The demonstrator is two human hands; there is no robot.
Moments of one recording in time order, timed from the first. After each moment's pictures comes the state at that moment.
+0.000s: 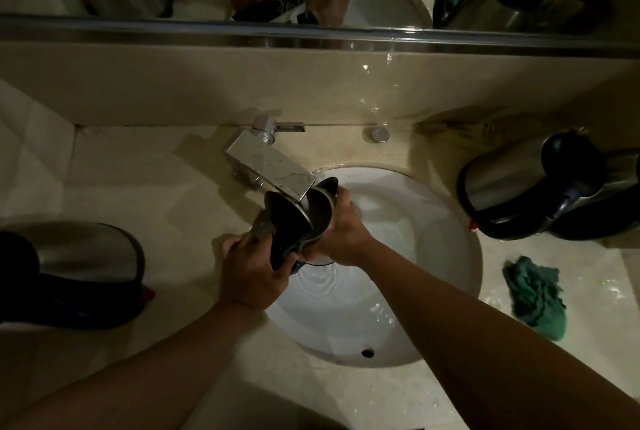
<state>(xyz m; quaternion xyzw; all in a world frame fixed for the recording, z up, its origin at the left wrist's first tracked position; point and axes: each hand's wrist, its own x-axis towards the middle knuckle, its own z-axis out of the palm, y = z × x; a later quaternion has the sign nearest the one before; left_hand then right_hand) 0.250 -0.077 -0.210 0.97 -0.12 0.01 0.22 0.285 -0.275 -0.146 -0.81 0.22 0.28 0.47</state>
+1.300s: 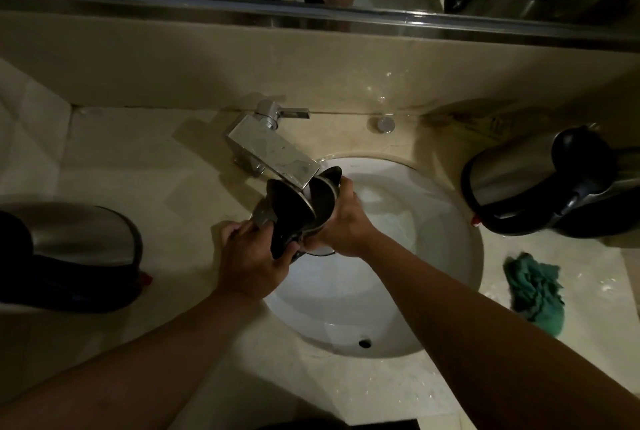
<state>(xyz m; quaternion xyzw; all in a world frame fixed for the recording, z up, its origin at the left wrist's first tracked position) 0.251 -0.077 -0.207 0.97 -0.10 -0.04 0.22 0.285 -0.275 -0.157 -0.81 0.21 0.26 0.48</state>
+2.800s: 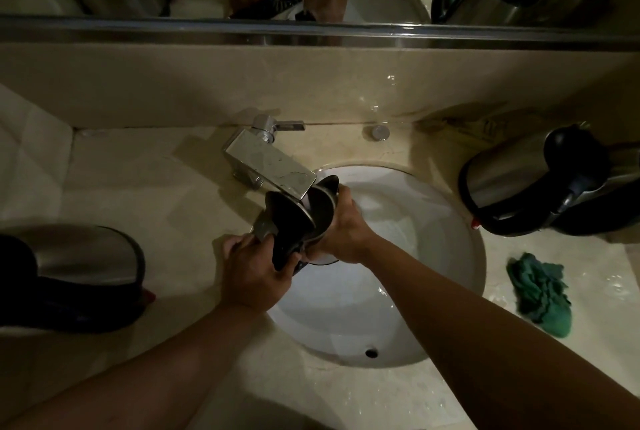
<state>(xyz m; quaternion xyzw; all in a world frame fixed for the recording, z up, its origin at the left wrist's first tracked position) 0.251 -0.079 -0.201 0.97 -0.11 -0.02 0.22 0.285 -0.273 -0.157 -0.84 0.20 0.25 0.45</state>
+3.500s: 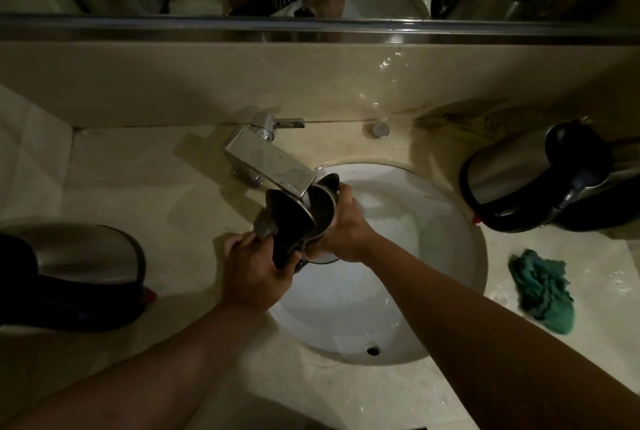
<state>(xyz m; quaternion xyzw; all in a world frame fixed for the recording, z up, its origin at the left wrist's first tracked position) 0.250 -0.079 -0.204 0.97 -0.11 -0.02 0.22 0.284 -0.274 -0.163 -0.83 0.20 0.25 0.46</state>
